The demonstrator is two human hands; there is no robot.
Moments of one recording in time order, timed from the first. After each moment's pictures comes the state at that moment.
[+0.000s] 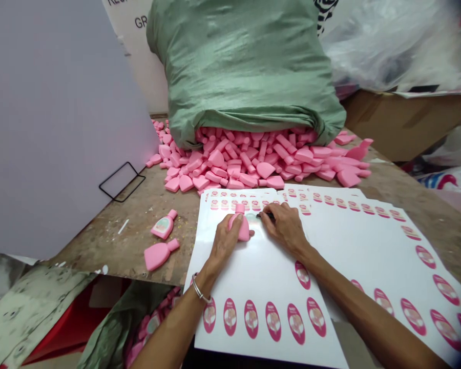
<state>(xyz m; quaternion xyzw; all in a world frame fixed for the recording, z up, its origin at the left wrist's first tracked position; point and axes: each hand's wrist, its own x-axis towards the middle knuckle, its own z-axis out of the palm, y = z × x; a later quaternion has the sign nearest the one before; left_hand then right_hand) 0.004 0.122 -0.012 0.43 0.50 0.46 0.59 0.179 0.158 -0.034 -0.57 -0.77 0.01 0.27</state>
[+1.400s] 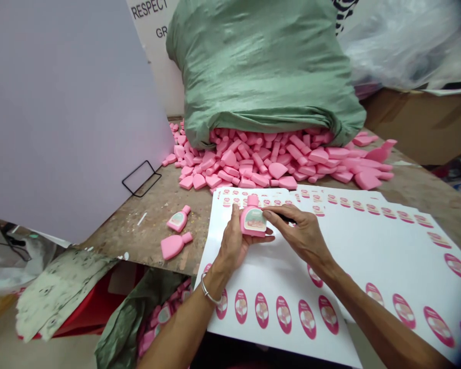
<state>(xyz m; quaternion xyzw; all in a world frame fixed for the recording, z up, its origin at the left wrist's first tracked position) 0.007 0.102 0.022 0.25 0.37 0.55 0.71 0.150 0.116 0.027 -0.49 -0.66 0.30 0.48</state>
